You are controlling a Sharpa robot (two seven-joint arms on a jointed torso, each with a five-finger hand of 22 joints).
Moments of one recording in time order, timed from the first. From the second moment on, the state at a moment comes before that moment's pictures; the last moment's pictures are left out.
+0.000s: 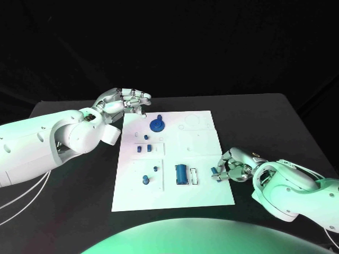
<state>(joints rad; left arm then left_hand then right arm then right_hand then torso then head) 1.16 -0.88 -0.05 1.48 -0.12 -0.10 0.30 1.34 -0.20 0.55 0.03 0.07 0.81 0.20 0.43 0.27 0.92 0.13 0.53 0.12 1.00 0.06 1.05 0.40 0.17 0.96 0.15 0.75 0.53 0.98 -1.06 -0.20 1.87 -1.38 -0.49 -0.49 1.44 0.02 -0.34 0.28 0.28 1.03 0.06 0.37 0.50 1.45 0.00 1.36 1.50 1.46 -0.07 1.54 1.31 0.06 1.47 0.04 1.33 1.31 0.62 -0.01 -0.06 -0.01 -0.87</state>
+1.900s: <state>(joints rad) 1.16 -0.88 -0.05 1.49 -0.13 -0.10 0.30 1.34 -0.20 0.55 0.03 0.07 0.81 0.20 0.43 0.27 0.92 0.13 0.53 0.12 1.00 0.06 1.05 0.40 0.17 0.96 0.15 0.75 0.53 1.01 -1.02 -0.20 1.94 -1.29 -0.50 -0.51 1.50 -0.02 -0.22 0.29 0.29 1.07 0.04 0.35 0.50 1.45 -0.01 1.37 1.48 1.47 -0.09 1.54 1.31 0.06 1.47 0.02 1.36 1.31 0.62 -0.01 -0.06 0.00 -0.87</state>
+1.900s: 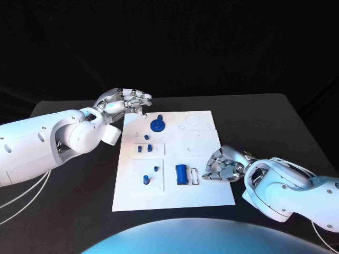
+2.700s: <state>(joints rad) 1.16 -0.88 -0.05 1.49 -0.13 -0.10 0.30 1.34 -0.20 0.55 0.03 0.07 0.81 0.20 0.43 0.27 0.92 0.13 0.53 0.12 1.00 0.06 1.05 0.40 0.17 0.96 0.15 0.75 0.53 1.01 -1.07 -0.20 1.94 -1.45 -0.42 -0.51 1.50 -0.10 -0.18 0.29 0.28 0.97 0.10 0.29 0.49 1.46 0.01 1.33 1.41 1.46 -0.06 1.53 1.31 0.06 1.47 0.05 1.32 1.31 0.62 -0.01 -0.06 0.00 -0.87</state>
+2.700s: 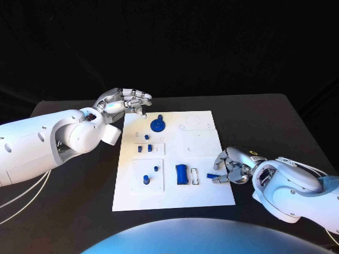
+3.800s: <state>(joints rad) 1.16 -0.89 -0.05 1.49 -0.13 -0.10 0.29 1.34 -0.19 0.55 0.03 0.07 0.80 0.20 0.44 0.27 0.92 0.13 0.53 0.12 1.00 0.06 1.05 0.40 0.17 0.96 0.15 0.75 0.53 0.99 -1.01 -0.19 1.87 -1.58 -0.37 -0.50 1.52 -0.17 0.25 0.37 0.28 1.09 0.06 0.29 0.53 1.46 -0.01 1.33 1.30 1.47 -0.08 1.53 1.31 0.06 1.47 0.03 1.34 1.31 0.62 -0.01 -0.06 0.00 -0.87</state>
